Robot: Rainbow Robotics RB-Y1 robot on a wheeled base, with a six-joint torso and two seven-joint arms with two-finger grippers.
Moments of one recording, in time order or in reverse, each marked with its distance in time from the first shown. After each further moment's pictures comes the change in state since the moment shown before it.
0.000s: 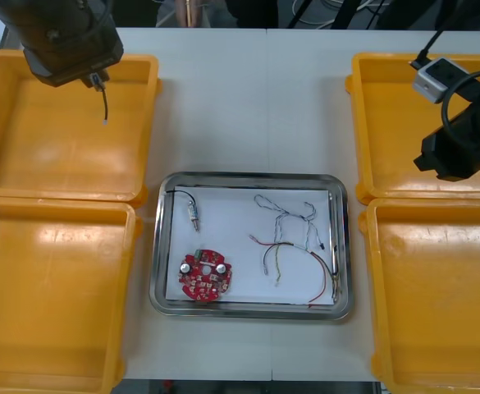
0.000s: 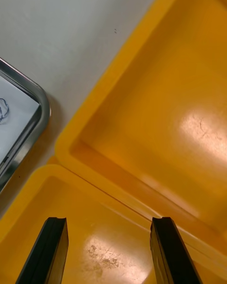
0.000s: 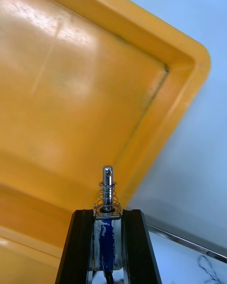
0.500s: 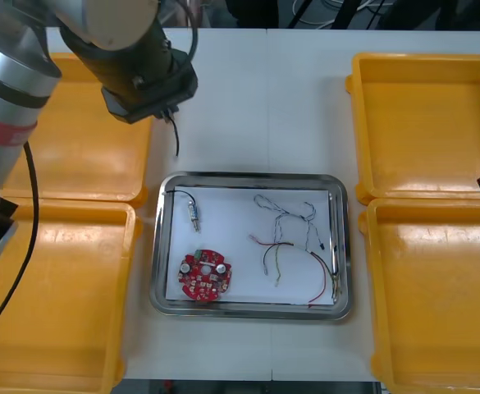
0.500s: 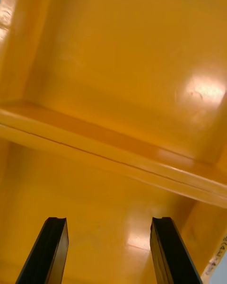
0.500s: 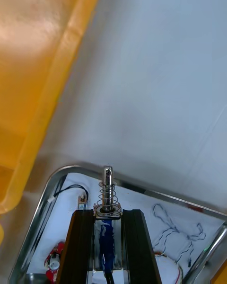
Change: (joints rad) right arm 0.237 -0.004 -0.296 -0.001 -0.023 0.000 -0.004; left arm 0.040 -0.118 -0.161 -0.219 0.042 0.023 0.242
